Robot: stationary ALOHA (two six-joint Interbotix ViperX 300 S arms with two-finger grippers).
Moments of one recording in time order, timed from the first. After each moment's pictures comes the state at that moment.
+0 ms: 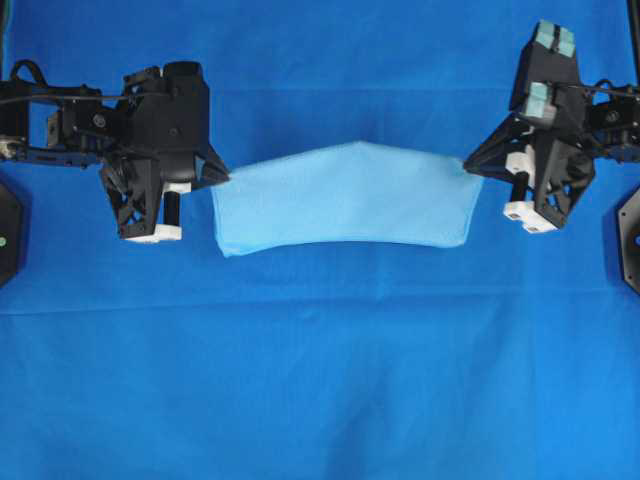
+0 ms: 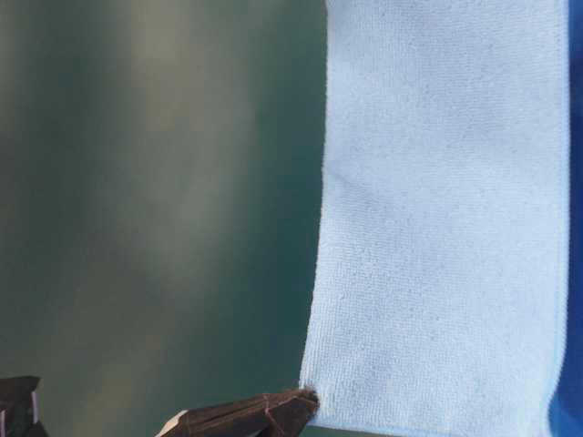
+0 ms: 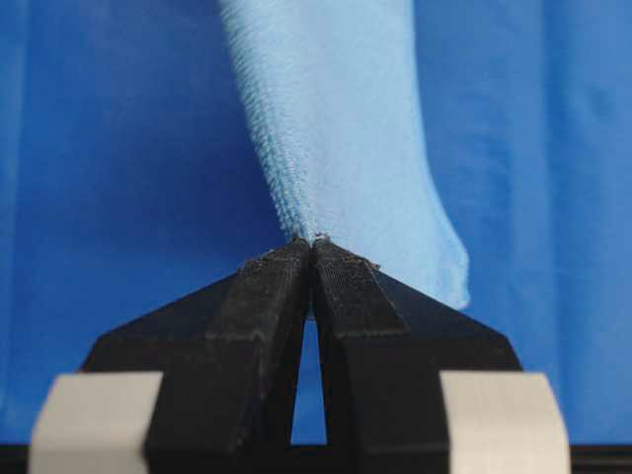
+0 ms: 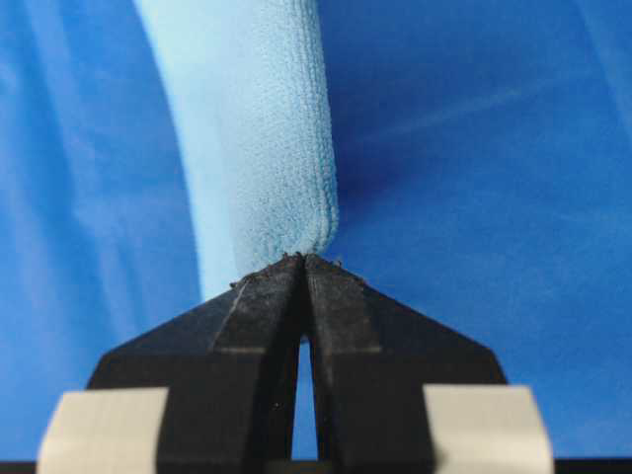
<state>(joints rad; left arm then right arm) 0.10 -0.35 0.68 -0.02 0.44 0.14 -0.22 -0.53 0.87 0.06 0.45 0.08</state>
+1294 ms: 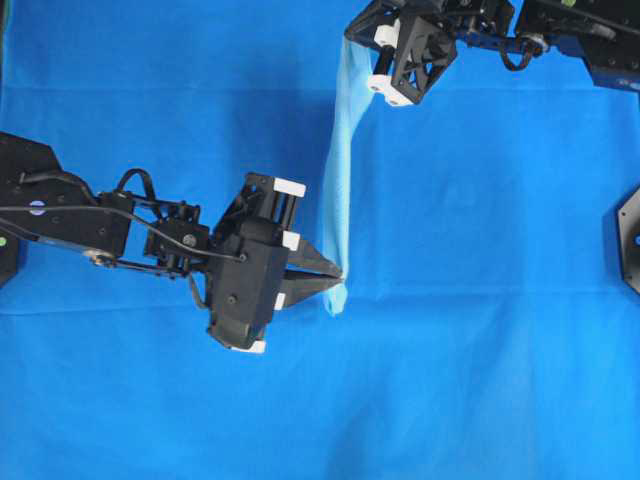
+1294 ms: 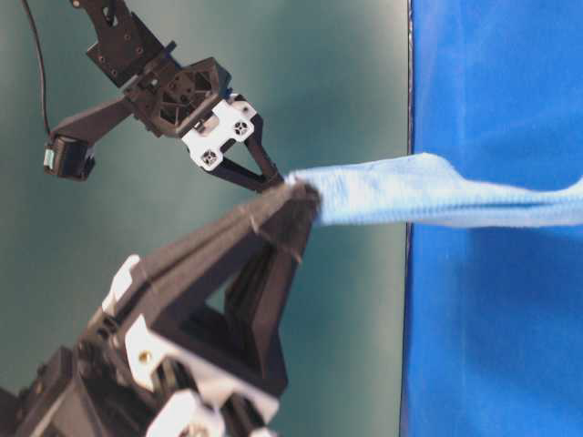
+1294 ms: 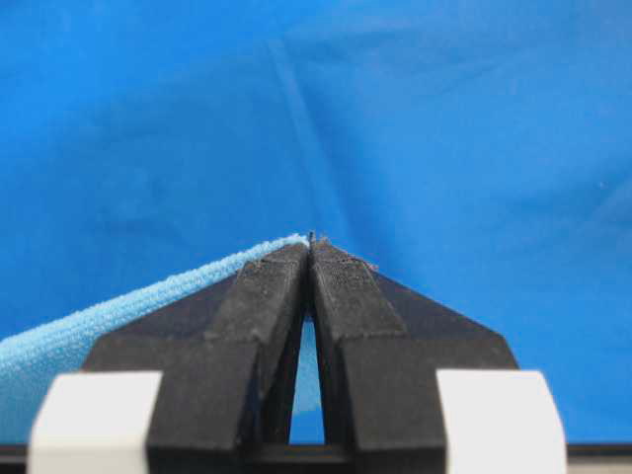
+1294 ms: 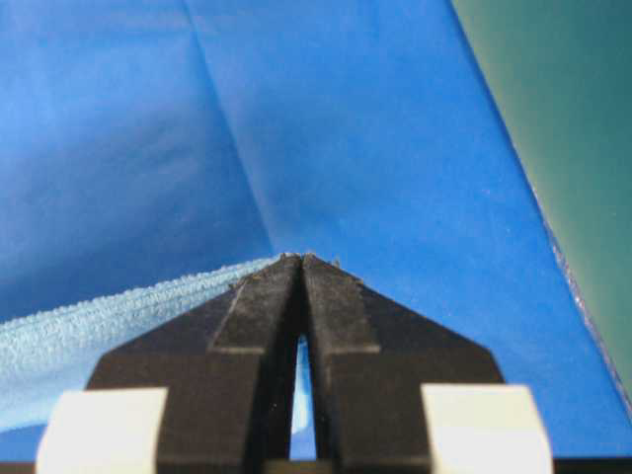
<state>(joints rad) -0.16 -0.06 0.51 -0.02 0.05 0.31 -0.44 -0.06 0.46 -0.18 0.25 0.07</state>
